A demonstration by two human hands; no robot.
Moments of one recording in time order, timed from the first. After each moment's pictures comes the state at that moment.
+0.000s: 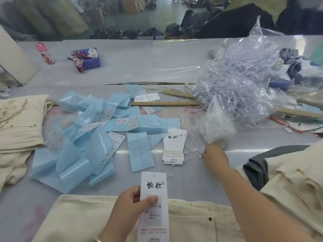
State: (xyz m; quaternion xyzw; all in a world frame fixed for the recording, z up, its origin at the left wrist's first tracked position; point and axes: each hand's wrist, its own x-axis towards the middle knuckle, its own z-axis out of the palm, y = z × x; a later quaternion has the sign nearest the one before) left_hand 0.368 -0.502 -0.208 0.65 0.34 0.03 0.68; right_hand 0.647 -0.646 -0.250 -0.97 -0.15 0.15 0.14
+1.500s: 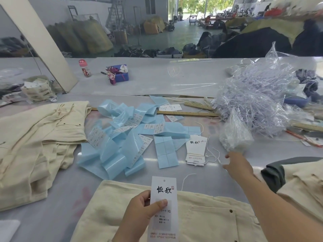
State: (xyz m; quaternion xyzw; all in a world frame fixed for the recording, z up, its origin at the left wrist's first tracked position) left_hand 0.288 -0.496 -0.184 0.61 0.34 0.07 0.72; right_hand 0.599 -0.663 -0.223 -0.97 -0.11 0.12 0.18
